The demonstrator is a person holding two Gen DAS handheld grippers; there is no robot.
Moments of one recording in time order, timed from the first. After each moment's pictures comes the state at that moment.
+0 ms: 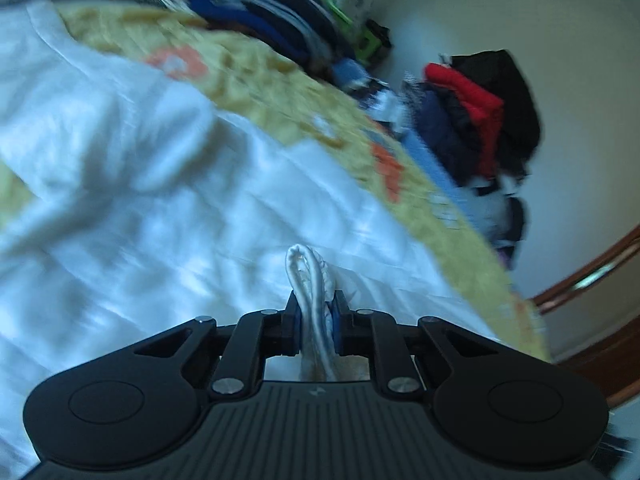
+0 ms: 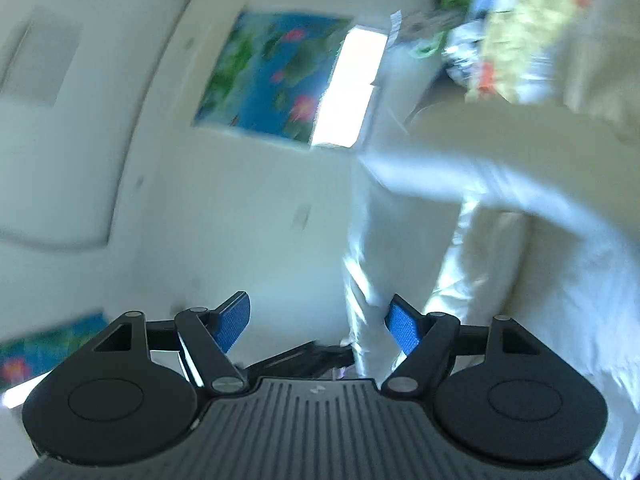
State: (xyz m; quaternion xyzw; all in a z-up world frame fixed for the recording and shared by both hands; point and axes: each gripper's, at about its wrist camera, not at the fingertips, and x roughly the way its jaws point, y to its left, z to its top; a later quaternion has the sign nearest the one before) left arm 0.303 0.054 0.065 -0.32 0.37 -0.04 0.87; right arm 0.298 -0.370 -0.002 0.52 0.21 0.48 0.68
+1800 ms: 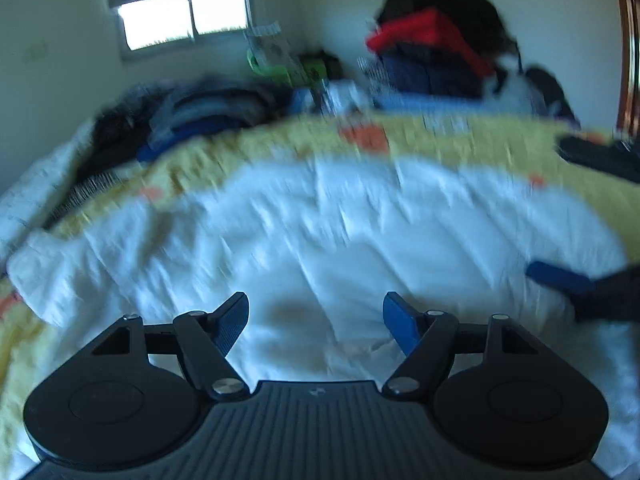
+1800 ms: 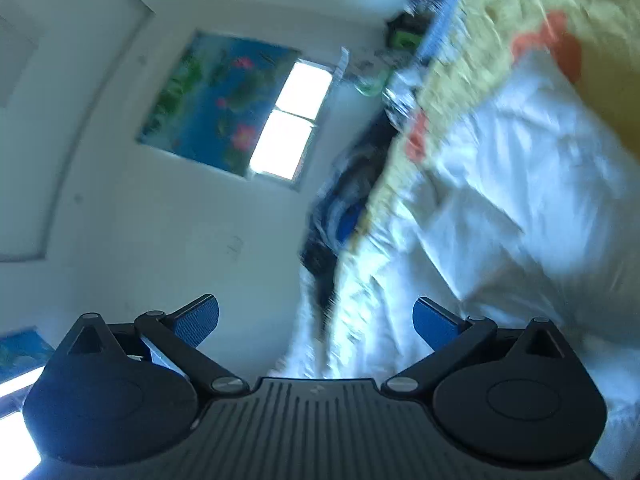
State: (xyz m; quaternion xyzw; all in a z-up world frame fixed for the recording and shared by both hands) left arm 0.268 -0.087 0.048 0.06 0.32 0.00 0.95; right arm 0.317 -0.384 -0.027 0.52 0.25 0.32 0.75
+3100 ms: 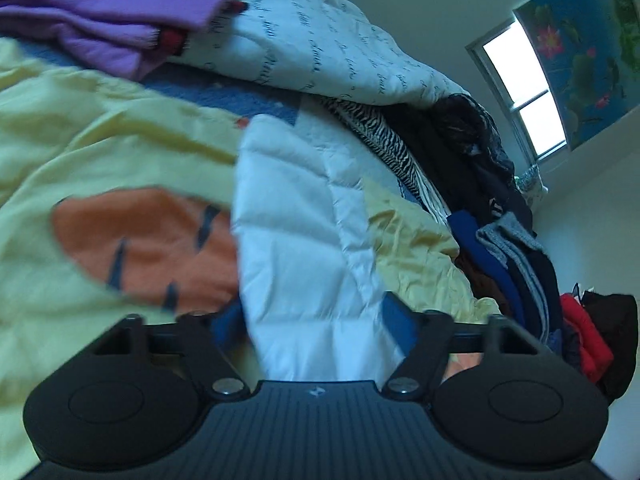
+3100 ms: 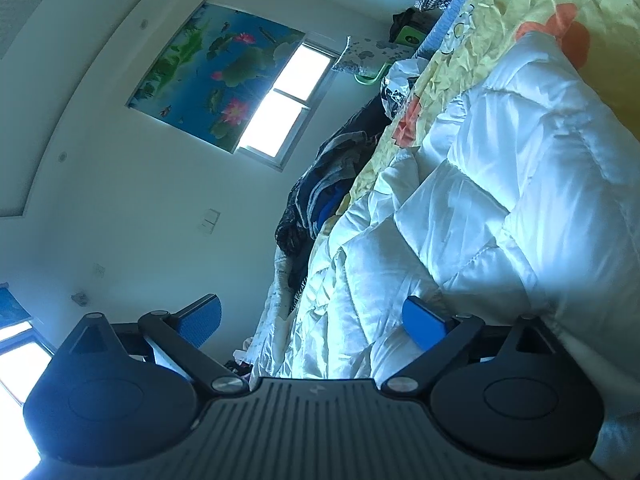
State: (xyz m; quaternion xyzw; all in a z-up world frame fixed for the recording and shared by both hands) left arm 0.356 0.359 -0.010 -0.48 0.24 0.22 0.82; right arm 0.306 -0.374 -0.031 0.47 0.23 0.33 0.78
